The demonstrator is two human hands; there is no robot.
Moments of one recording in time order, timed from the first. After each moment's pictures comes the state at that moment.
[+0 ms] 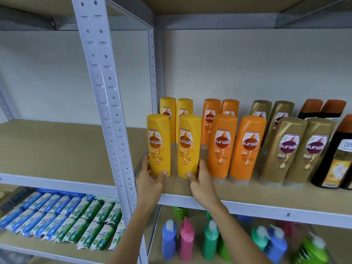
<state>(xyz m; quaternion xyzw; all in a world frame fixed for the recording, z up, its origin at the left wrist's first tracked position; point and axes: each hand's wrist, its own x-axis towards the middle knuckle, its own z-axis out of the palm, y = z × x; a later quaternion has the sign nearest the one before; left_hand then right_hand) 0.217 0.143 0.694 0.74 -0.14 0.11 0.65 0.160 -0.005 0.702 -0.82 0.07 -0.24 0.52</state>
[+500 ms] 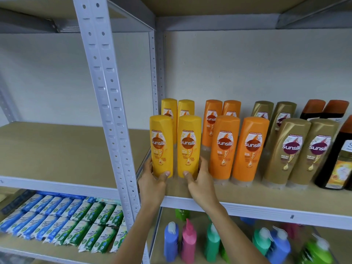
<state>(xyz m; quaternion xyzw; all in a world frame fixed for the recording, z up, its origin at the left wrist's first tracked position) 0.221 0.137 0.694 0.75 -0.11 0.12 0.64 0.166 0.003 0.702 -0.80 0.08 -0.27 0.52</state>
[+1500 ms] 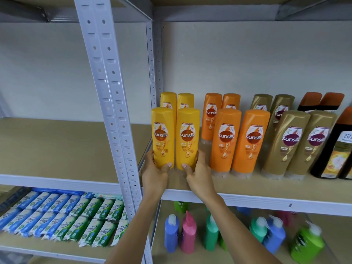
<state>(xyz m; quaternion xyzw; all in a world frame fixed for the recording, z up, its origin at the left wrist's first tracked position) 0.226 0.139 0.702 0.78 -0.11 0.11 0.60 0.173 0.012 0.703 -0.83 0.09 -0.29 0.47</state>
